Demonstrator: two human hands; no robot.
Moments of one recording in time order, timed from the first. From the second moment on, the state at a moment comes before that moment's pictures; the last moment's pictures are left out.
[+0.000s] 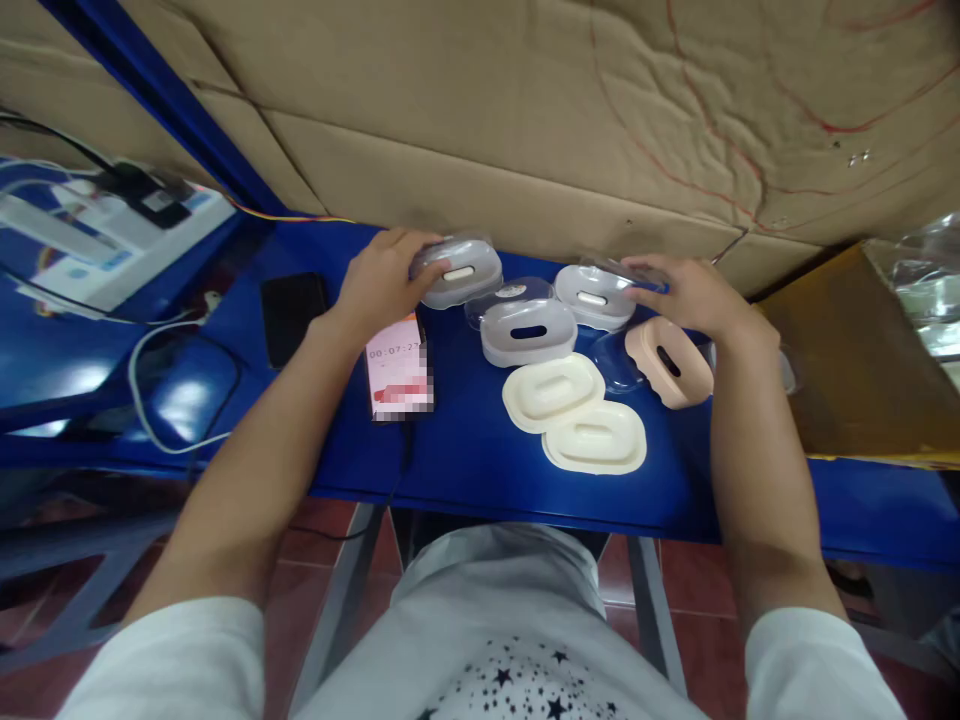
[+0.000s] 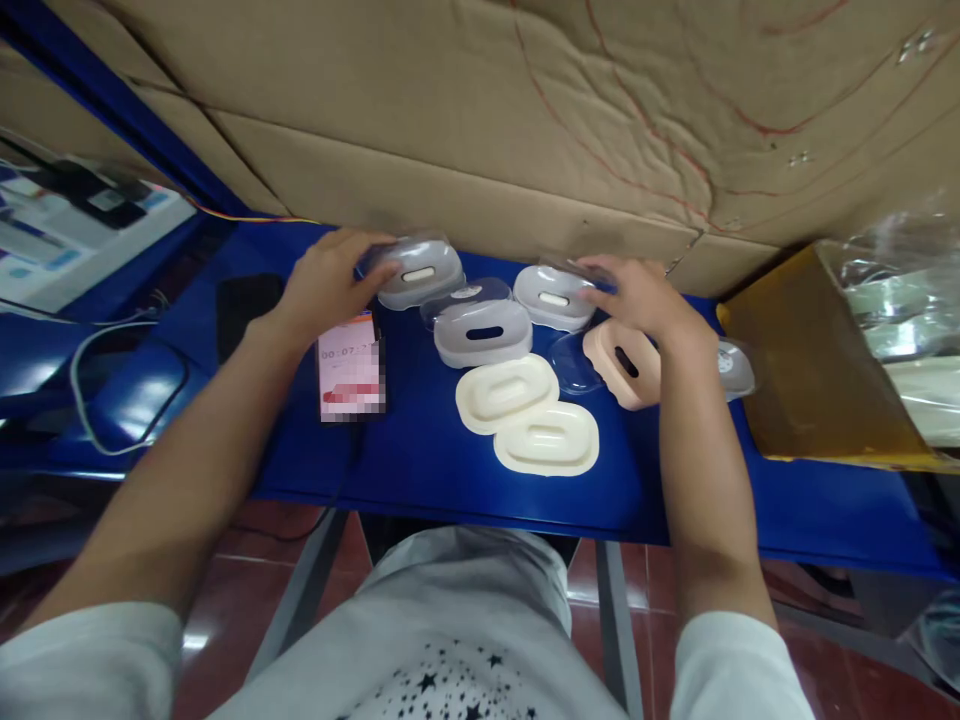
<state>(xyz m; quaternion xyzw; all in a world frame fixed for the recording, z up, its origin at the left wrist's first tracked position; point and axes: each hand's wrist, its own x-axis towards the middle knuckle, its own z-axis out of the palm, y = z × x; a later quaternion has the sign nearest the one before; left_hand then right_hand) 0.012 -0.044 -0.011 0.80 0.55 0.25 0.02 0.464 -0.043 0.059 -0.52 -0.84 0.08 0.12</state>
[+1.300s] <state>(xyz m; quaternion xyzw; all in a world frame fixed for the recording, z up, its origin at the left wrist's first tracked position) 0.043 -0.057 -0.022 0.81 0.55 0.20 0.03 0.431 -0.085 0.093 -0.57 -0.82 0.10 0.03</state>
